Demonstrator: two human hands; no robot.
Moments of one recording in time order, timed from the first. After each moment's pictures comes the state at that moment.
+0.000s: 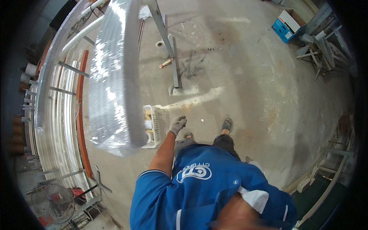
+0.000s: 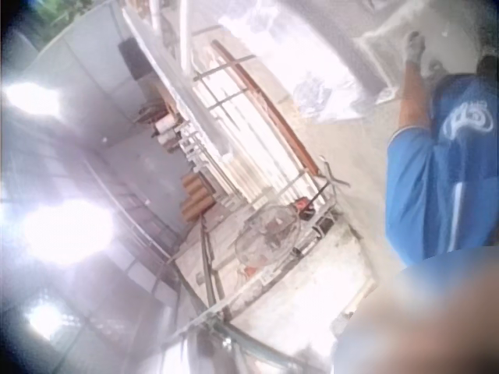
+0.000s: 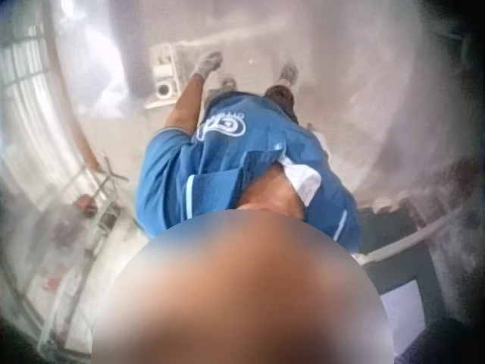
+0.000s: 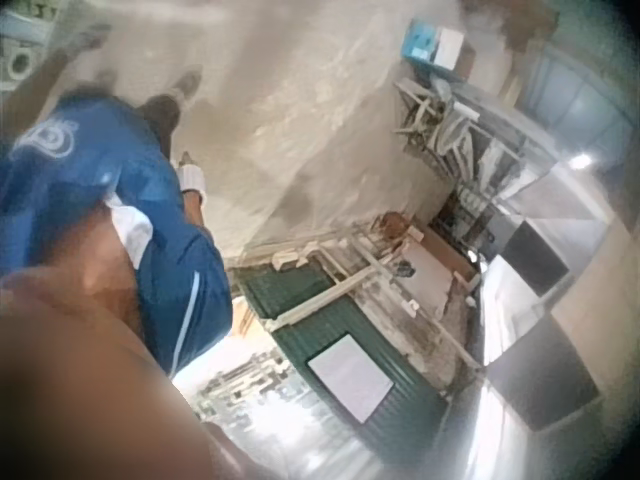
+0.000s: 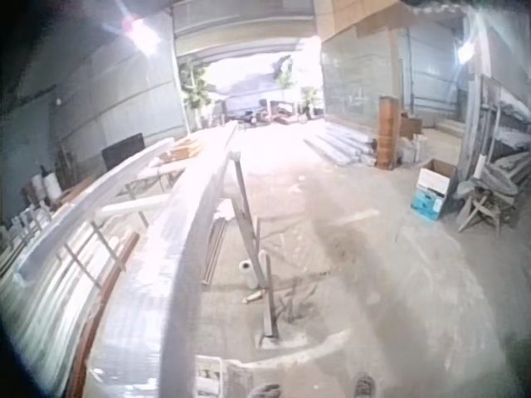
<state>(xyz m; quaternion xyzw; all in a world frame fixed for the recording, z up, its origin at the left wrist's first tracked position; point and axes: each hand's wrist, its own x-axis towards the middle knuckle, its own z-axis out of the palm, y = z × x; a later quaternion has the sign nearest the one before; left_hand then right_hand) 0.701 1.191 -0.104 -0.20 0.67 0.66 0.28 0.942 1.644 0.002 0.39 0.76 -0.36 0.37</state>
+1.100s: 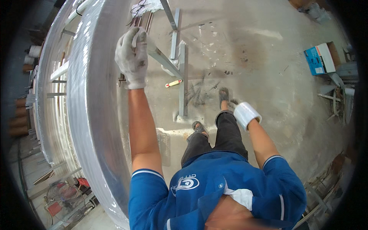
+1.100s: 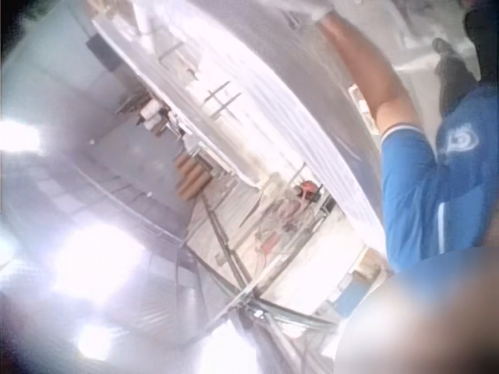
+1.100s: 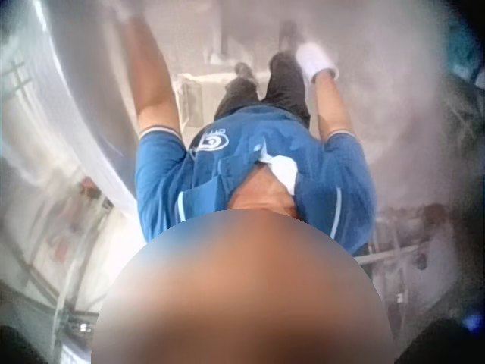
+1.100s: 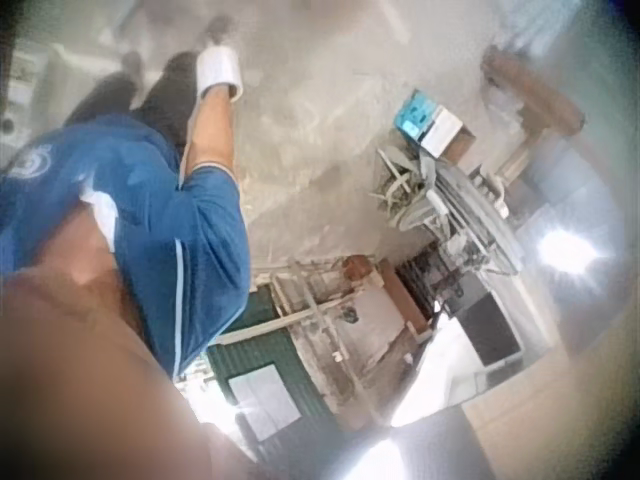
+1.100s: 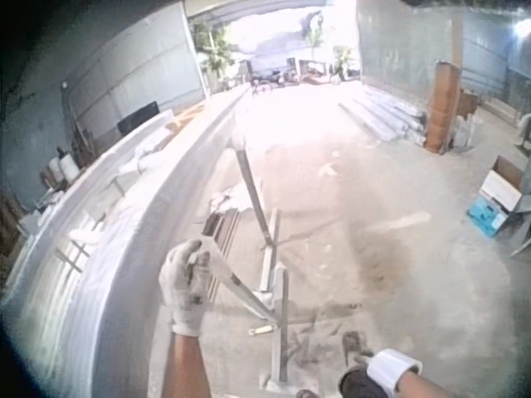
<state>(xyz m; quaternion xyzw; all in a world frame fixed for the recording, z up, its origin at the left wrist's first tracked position) -0.016 1.130 0.245 -0.07 0.88 0.23 -0.40 0.043 1.540 -0.018 -0.19 0.89 -0.19 0.38</state>
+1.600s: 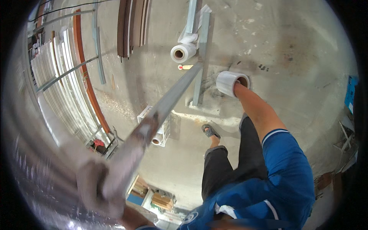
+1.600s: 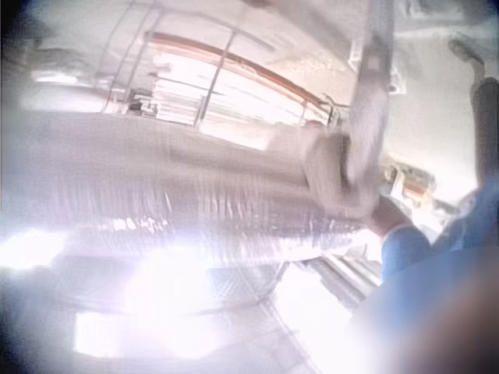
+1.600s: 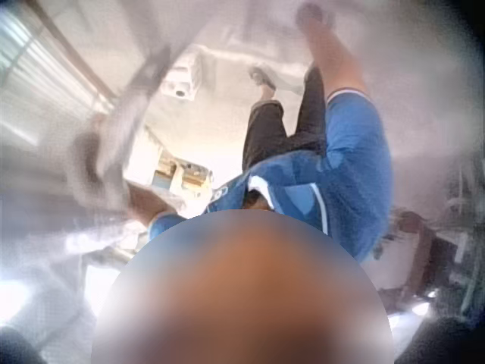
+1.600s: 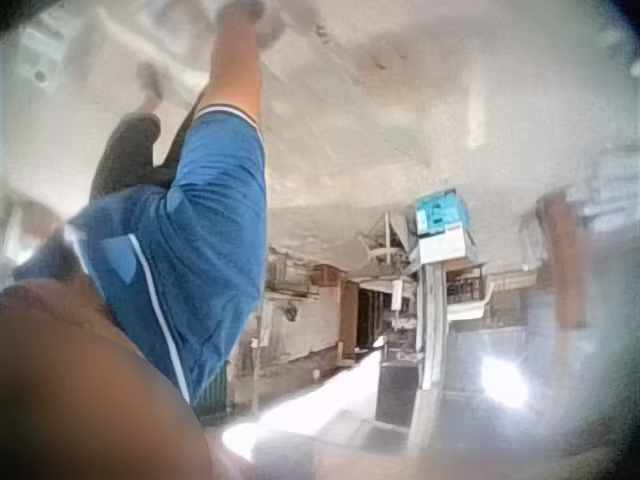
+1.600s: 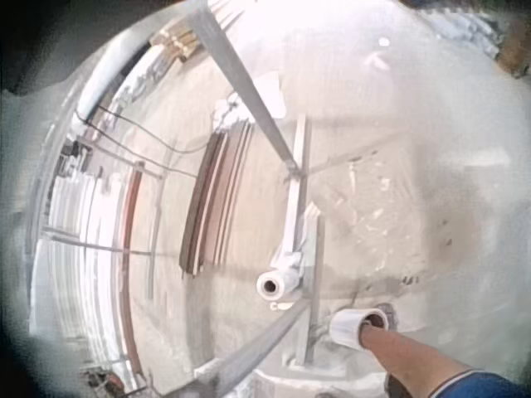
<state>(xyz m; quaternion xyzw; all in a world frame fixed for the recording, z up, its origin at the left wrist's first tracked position) -0.142 1.067 0.193 -0.32 0.93 0.12 -0.13 -0.282 1.260 -0.284 -0.68 0.60 0.19 0.37</state>
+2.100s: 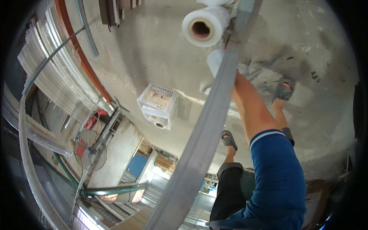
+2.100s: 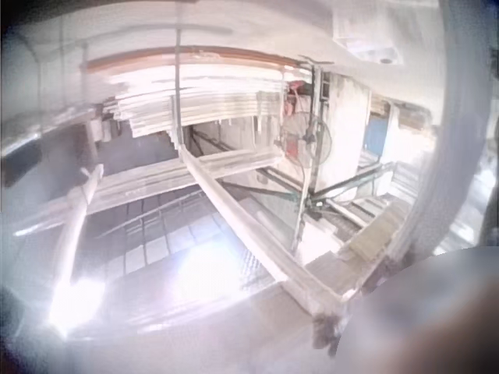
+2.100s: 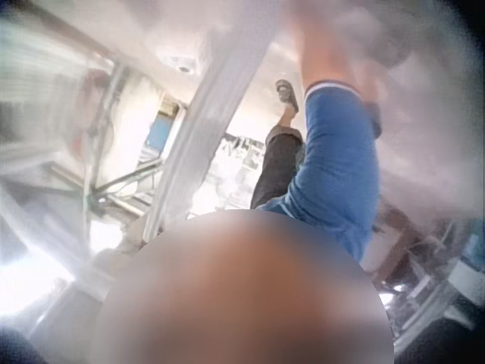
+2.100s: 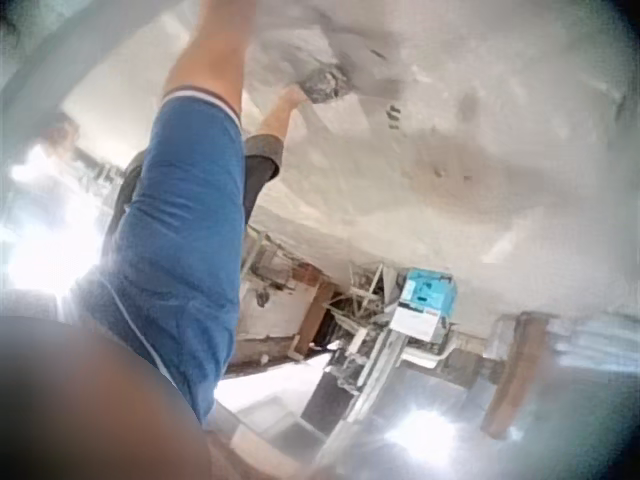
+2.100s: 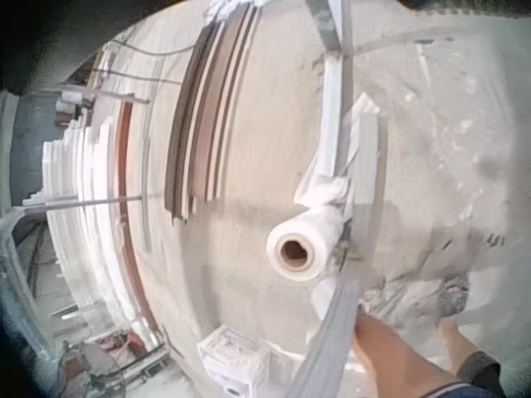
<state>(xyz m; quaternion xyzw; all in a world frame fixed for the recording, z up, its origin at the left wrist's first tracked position) -0.131 1.031 0.101 -0.33 0.92 -0.18 0.10 -0.128 1.055 -0.617 -0.48 0.78 -0.10 0.40</state>
